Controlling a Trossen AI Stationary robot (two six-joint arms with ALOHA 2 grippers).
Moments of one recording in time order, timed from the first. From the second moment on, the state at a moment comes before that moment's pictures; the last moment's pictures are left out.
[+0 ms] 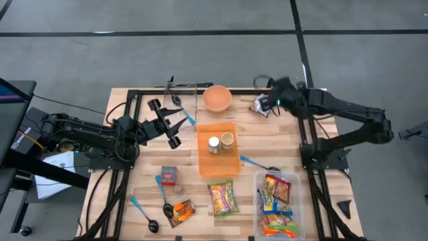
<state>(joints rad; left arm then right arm) -0.05 1.01 0.49 1.01 -0.33 0.71 -0.29 1.20 1.26 -0.95 0.76 0.54</state>
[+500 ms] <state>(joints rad) -0.05 1.00 0.49 1.01 -0.47 0.75 -0.46 1.49 1.26 -0.87 0.16 0.13</state>
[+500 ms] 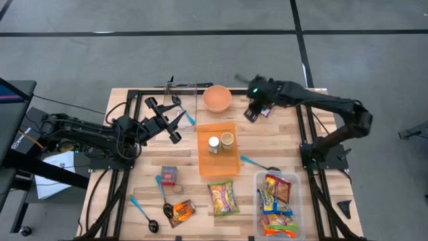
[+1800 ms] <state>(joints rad) -0.05 1.00 0.49 0.96 -0.46 0.70 -0.28 2.02 1.21 -1.23 0.90 0.66</state>
